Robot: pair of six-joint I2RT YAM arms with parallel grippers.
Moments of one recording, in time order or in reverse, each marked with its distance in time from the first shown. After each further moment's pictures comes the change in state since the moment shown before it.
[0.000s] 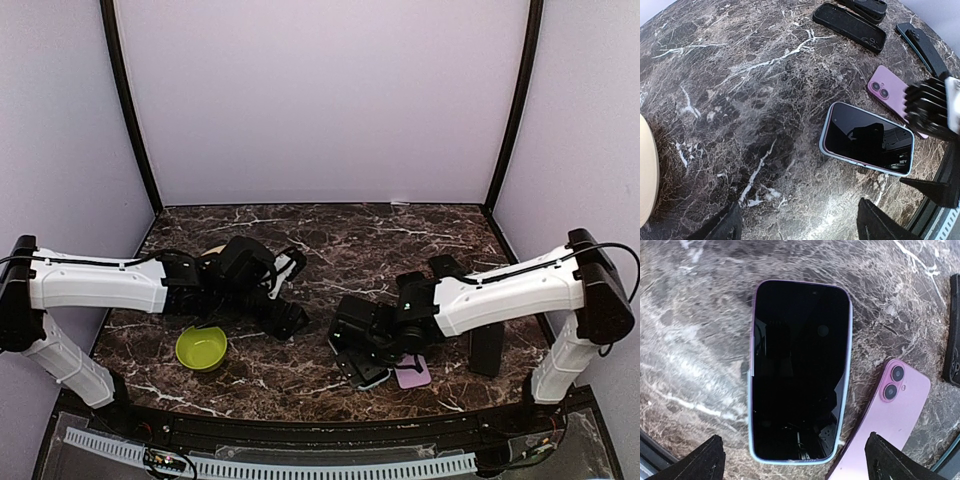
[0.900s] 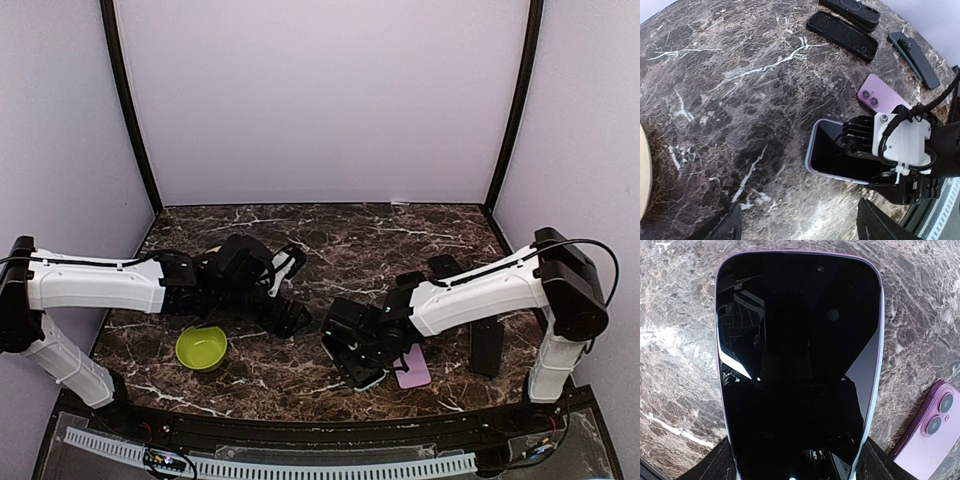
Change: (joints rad) left arm 0.002 -0.011 -0.002 0.016 0.024 -0.034; right arm -0.072 0.140 0.003 0.109 -0.141 -0.074
